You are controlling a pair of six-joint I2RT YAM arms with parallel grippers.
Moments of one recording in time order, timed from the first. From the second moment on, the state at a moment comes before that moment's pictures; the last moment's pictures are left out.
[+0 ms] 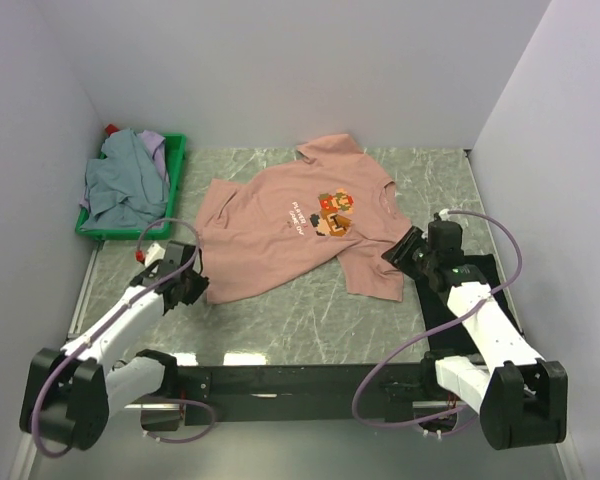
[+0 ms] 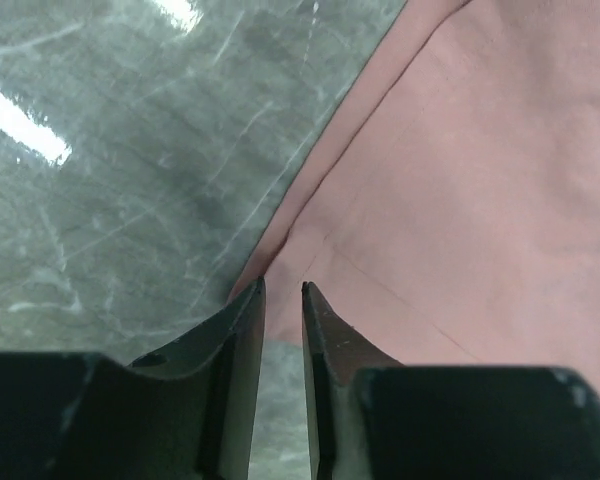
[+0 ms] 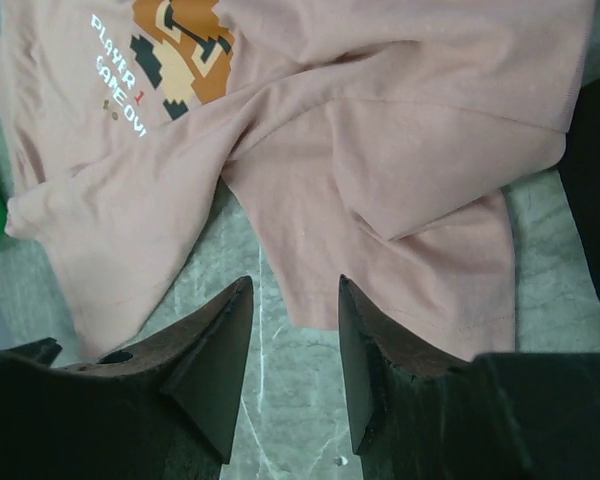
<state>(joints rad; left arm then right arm) -0.27 1.02 0.51 -0.51 -0.23 -1.15 0.07 1.01 0.60 -0.30 -0.19 0.70</state>
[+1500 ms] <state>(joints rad) -0.31 1.30 0.59 -0.41 -0.29 -1.12 0.08 1.04 0.56 -0.26 -0.19 0.70</state>
